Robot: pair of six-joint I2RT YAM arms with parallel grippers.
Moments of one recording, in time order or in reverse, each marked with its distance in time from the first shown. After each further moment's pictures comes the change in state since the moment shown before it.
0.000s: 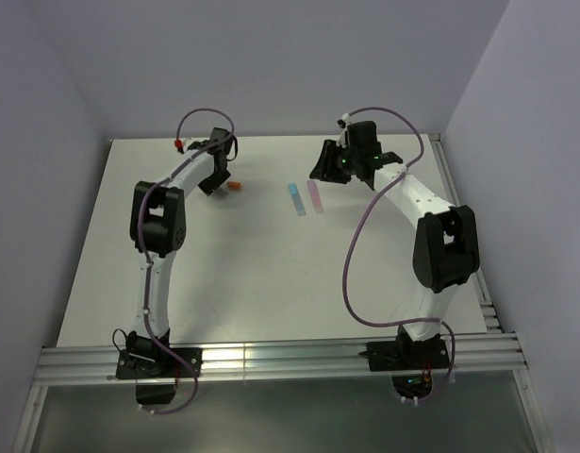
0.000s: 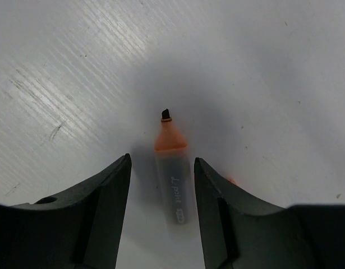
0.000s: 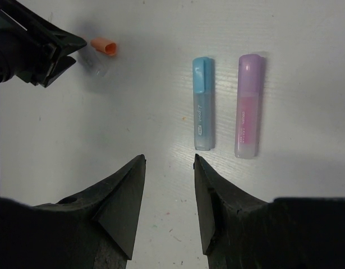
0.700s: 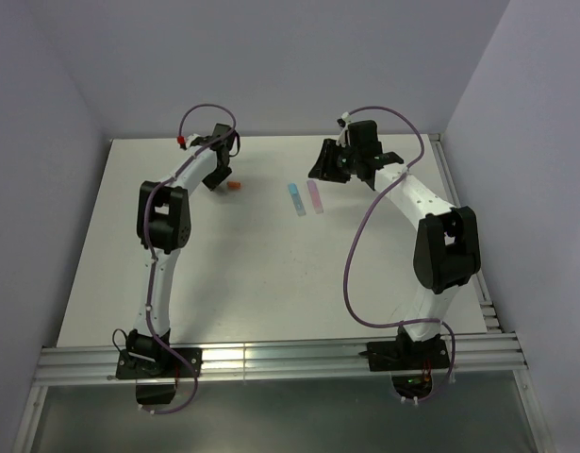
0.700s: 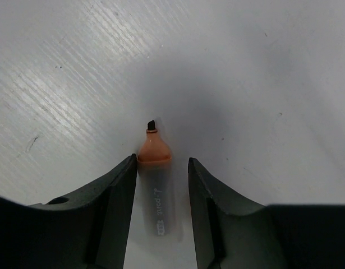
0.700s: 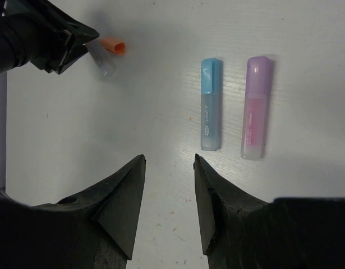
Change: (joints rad) left arm 0.000 0.091 0.154 -0.068 0.001 -0.008; right arm 0.000 -0.011 -0.004 0.010 -0.023 0.000
